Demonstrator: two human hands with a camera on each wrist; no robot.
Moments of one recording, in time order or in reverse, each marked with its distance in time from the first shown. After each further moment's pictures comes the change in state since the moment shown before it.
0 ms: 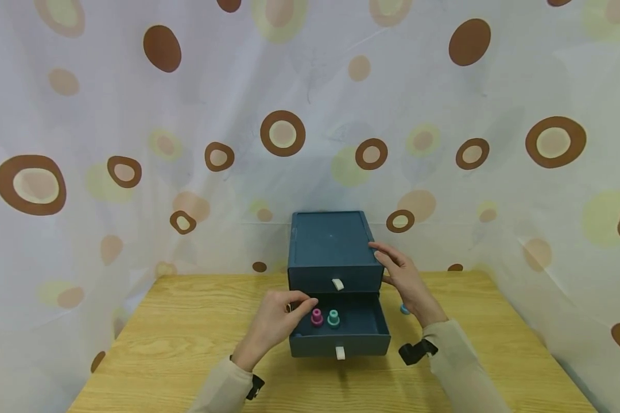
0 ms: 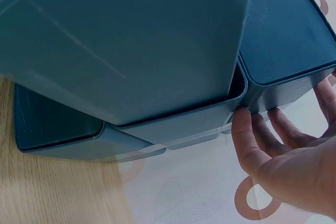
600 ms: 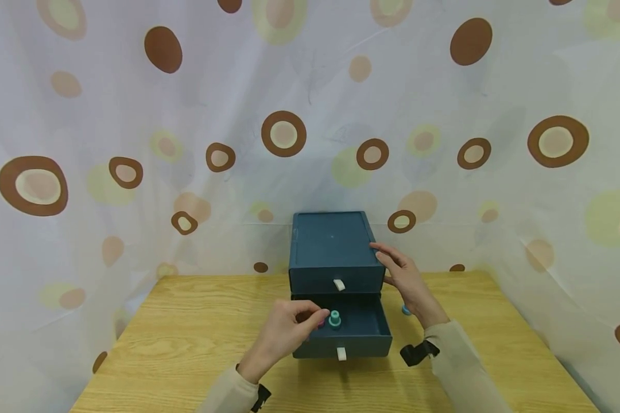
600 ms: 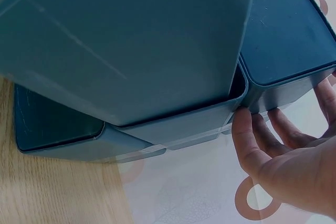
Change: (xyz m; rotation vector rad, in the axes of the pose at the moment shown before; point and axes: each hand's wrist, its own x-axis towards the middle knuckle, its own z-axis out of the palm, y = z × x) left_hand -0.011 0.019 0.010 -0.190 -0.073 -0.020; right_hand -0.001 0.000 0.001 0.002 0.001 -0.002
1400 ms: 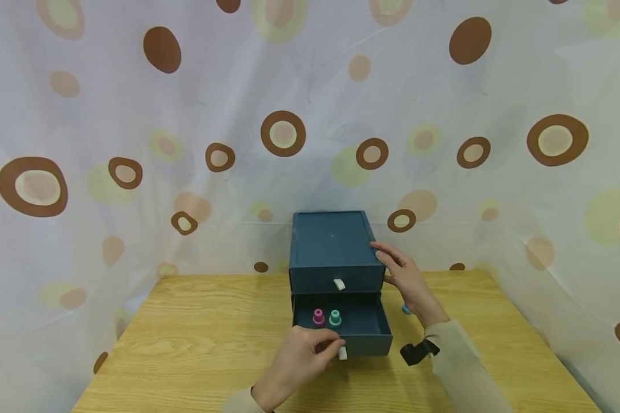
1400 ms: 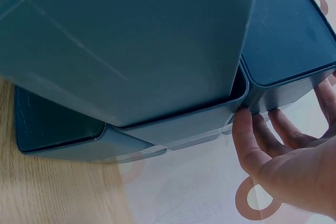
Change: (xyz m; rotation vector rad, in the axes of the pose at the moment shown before) left_hand -0.021 0.001 0.038 0.154 -0.067 0.057; right_hand 0.000 -0.001 0.000 0.002 0.003 -0.004
